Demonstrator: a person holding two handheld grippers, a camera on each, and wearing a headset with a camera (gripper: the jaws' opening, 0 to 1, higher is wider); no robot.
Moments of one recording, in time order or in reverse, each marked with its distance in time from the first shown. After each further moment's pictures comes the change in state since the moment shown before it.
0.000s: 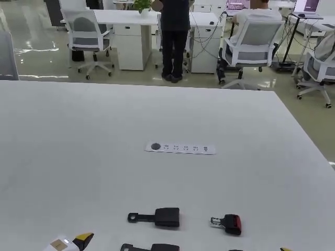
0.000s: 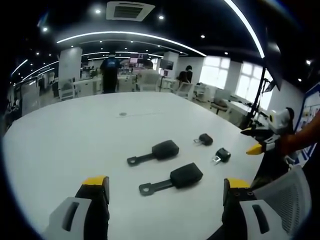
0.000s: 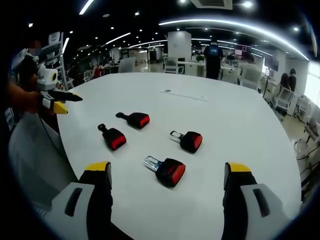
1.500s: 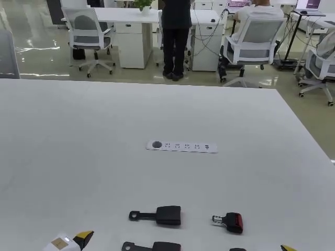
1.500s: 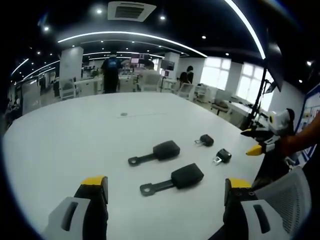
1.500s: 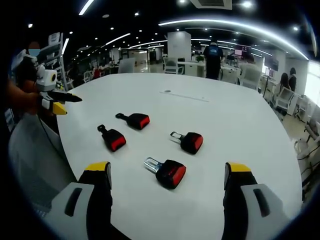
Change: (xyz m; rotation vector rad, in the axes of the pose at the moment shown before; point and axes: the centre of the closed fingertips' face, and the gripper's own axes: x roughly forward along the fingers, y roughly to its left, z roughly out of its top) left arm 0.000 0.000 0.000 -0.008 -0.007 0.007; right arm 0.005 -0.002 0.000 0.003 -0.004 0.002
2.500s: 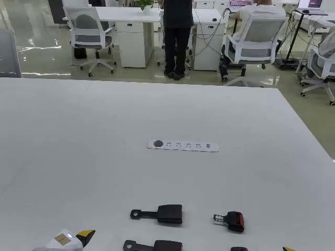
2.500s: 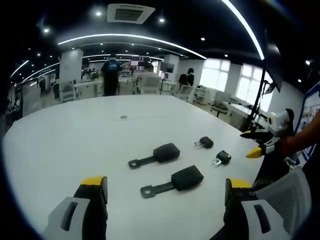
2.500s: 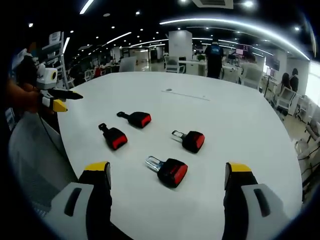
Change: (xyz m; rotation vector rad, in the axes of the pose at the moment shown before) left arm 0.001 0.004 -0.001 0.004 -0.012 -0.001; right arm -0.003 0.003 0.001 0.000 0.004 0.004
